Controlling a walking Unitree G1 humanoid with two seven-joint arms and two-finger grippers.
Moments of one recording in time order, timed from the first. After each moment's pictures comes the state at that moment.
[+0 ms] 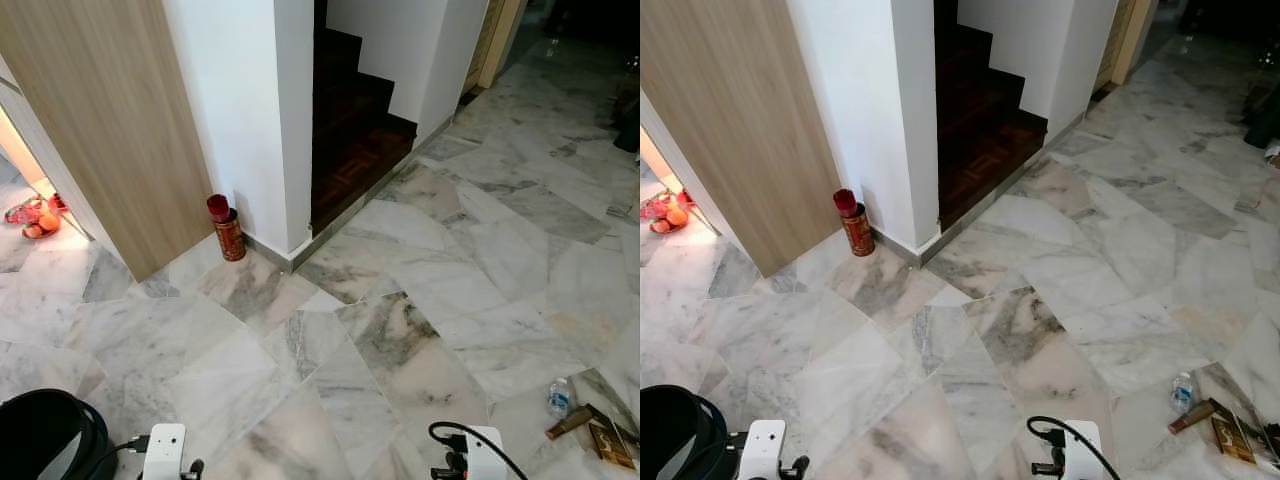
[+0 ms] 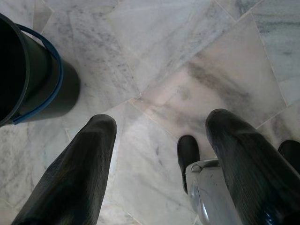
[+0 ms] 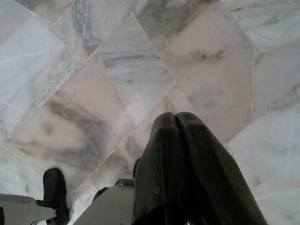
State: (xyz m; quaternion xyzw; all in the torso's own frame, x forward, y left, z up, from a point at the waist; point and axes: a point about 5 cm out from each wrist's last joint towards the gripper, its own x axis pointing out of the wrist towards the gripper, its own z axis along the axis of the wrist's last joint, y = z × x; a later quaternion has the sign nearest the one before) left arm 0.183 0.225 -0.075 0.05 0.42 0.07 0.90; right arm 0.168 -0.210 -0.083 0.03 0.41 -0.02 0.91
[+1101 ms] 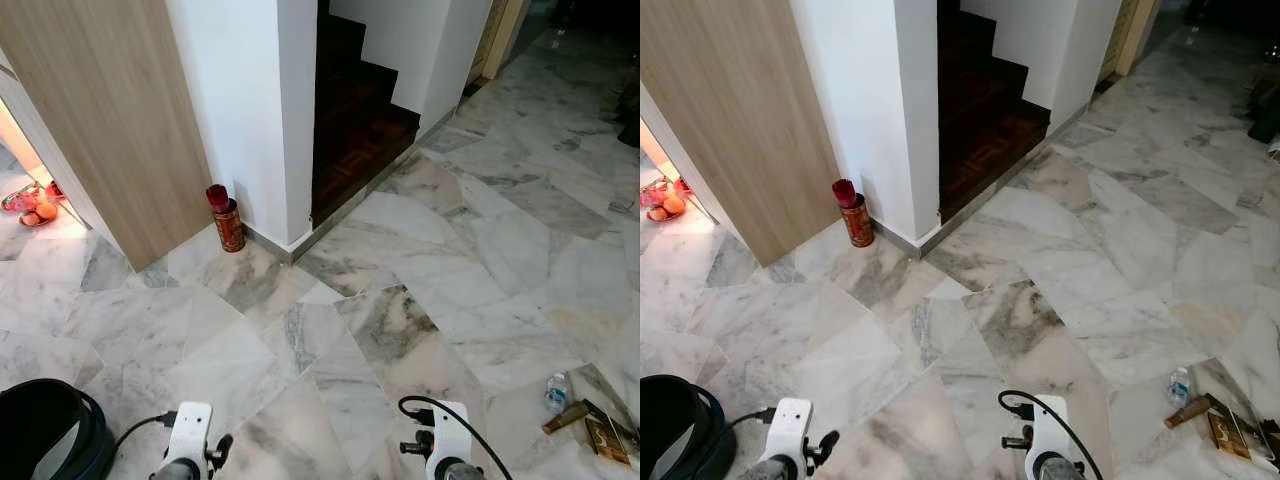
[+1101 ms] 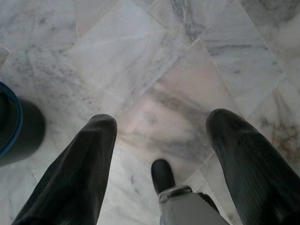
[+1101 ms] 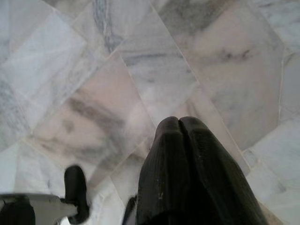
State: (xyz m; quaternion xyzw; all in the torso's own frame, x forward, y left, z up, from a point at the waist) left arm 0.211 0.197 -0.063 0.05 0.36 -0.02 0.93; right arm 0.189 -0.173 -0.081 0.04 0.43 -0.01 0.90
